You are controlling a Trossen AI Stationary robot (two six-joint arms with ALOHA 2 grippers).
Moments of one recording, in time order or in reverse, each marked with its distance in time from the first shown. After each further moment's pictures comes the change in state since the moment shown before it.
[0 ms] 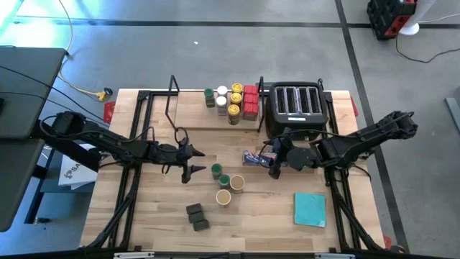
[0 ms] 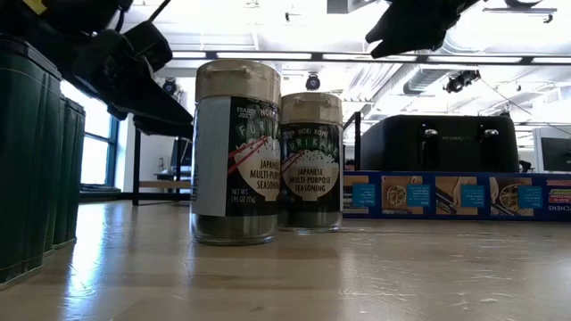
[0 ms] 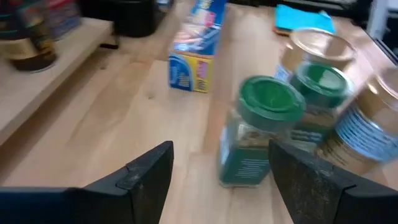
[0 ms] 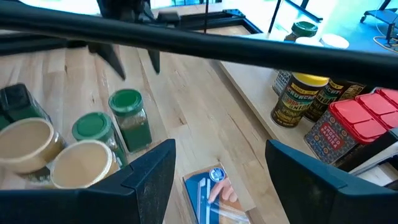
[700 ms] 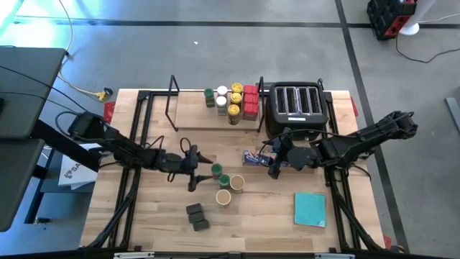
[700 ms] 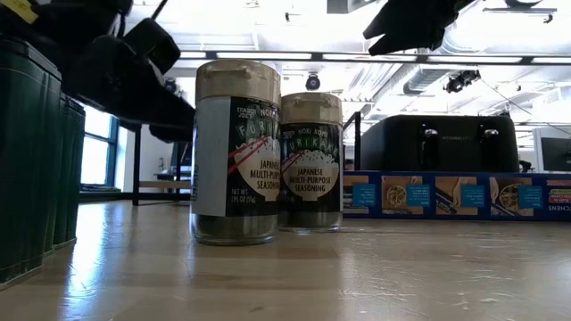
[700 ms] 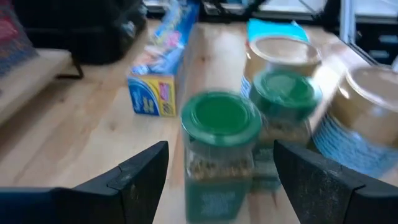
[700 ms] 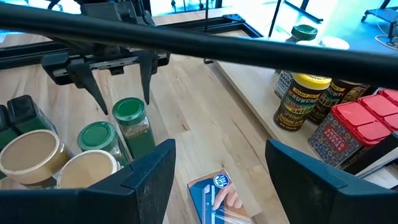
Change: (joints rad) left arm -0.090 0.300 0.001 0.408 -0.057 0.073; right arm 0.000 0.000 0.000 0.023 0.000 0.015
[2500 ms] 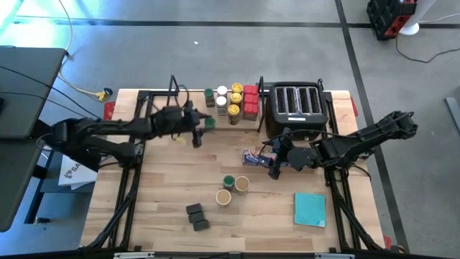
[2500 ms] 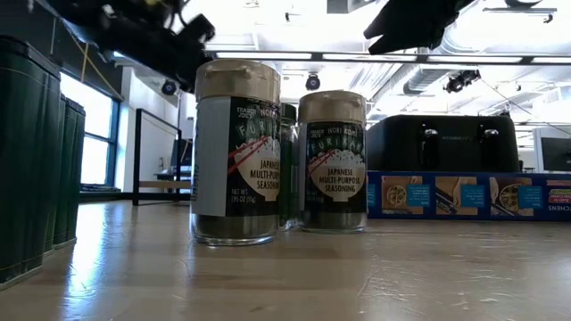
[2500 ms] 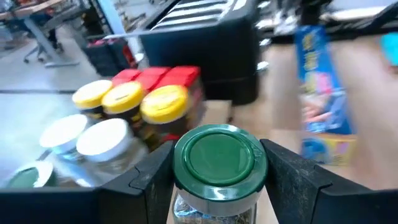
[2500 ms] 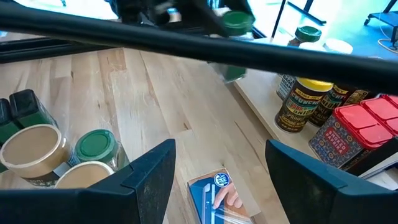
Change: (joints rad) left arm 0.563 -0.278 0.281 -0.552 0.218 0.362; right arm 0.002 0.000 0.000 0.000 -0.008 -0.022
